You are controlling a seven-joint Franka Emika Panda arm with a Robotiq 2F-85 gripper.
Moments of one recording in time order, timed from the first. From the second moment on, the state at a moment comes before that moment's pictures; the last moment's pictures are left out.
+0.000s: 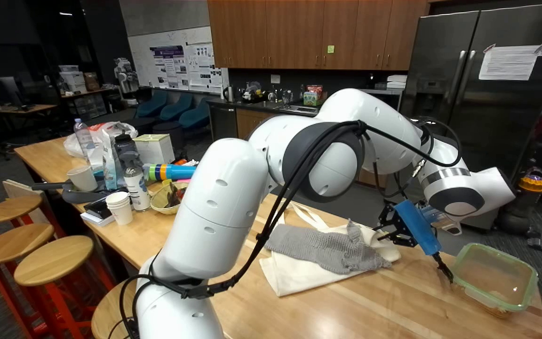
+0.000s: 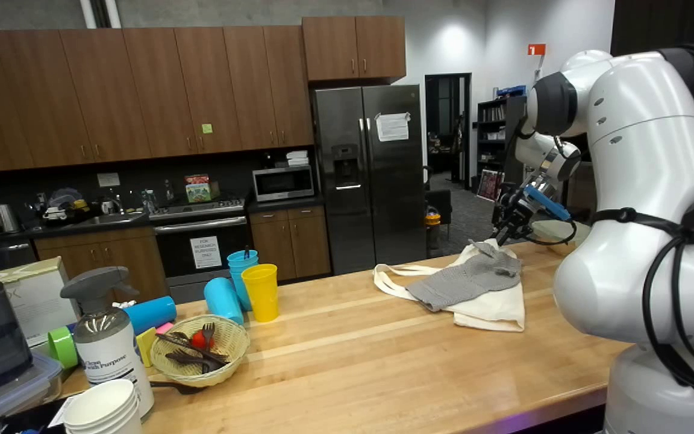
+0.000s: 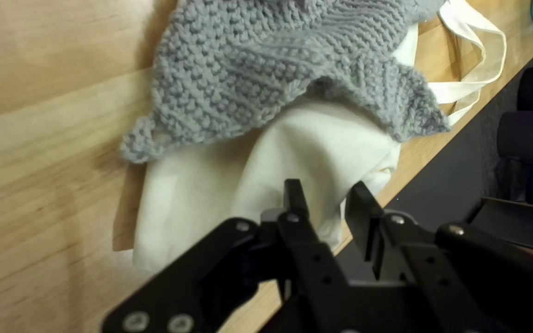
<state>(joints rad) -0.46 0.50 -0.20 -1.64 0.72 1.67 -0.55</state>
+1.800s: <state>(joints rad) -0.45 0.51 -0.18 -1.74 0.72 1.84 -0.69</state>
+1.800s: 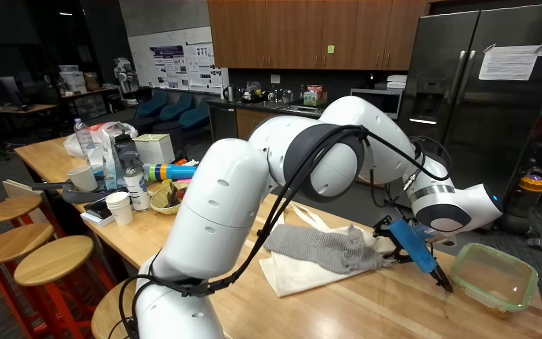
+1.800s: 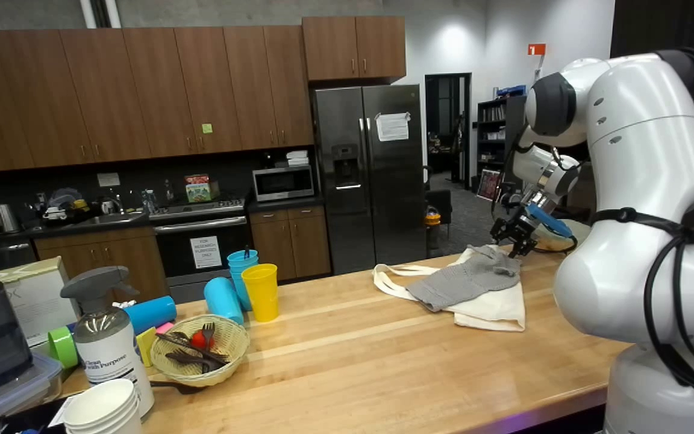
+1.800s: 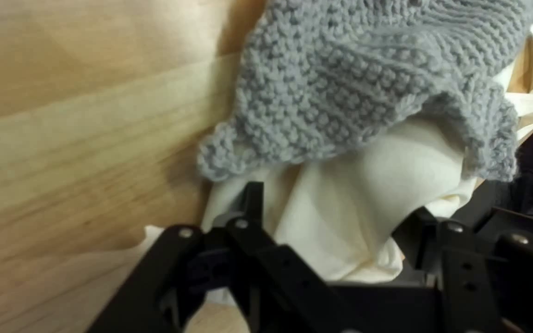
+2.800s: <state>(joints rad) -0.45 0.48 -0.19 -1.81 0.72 1.94 -0.77</state>
